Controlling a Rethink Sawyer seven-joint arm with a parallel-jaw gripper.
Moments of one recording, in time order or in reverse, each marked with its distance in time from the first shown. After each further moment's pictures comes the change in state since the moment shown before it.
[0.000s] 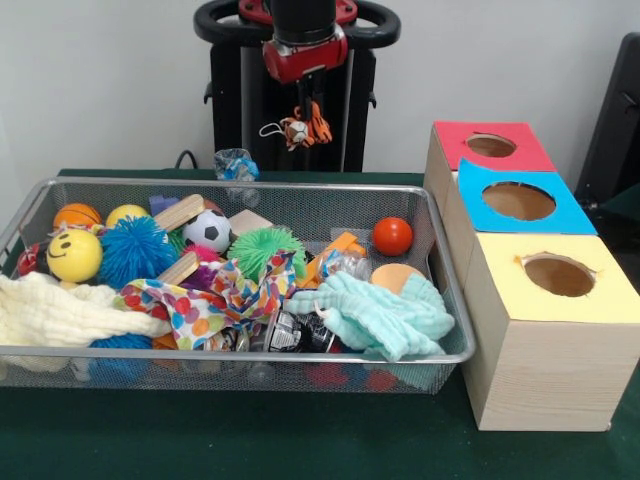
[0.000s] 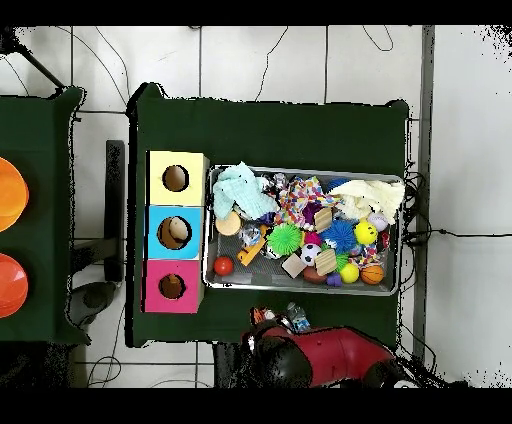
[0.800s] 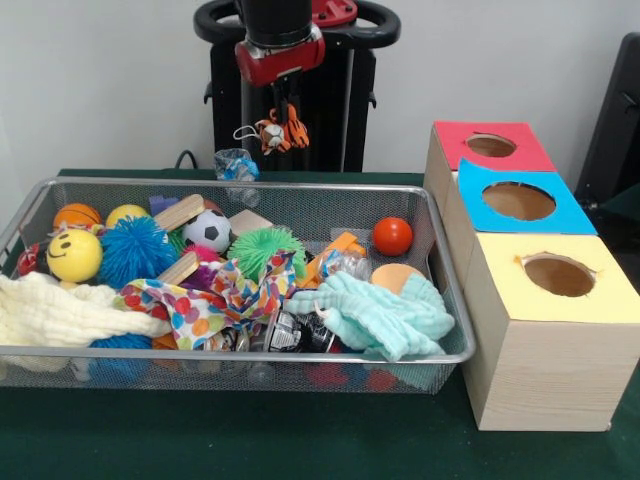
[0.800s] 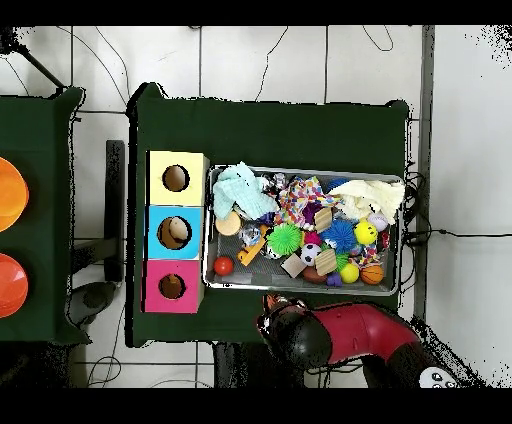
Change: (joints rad) arm -0.131 -0.031 0.167 -0.083 -0.001 0.217 -0.001
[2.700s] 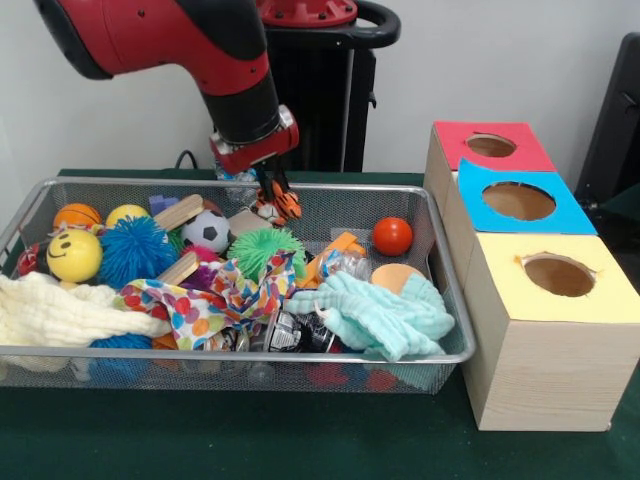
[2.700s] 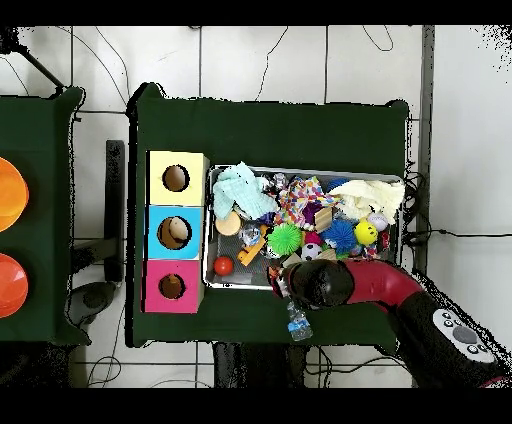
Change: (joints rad) arm -0.086 0.343 0.028 -0.303 -0.011 0.134 0.000
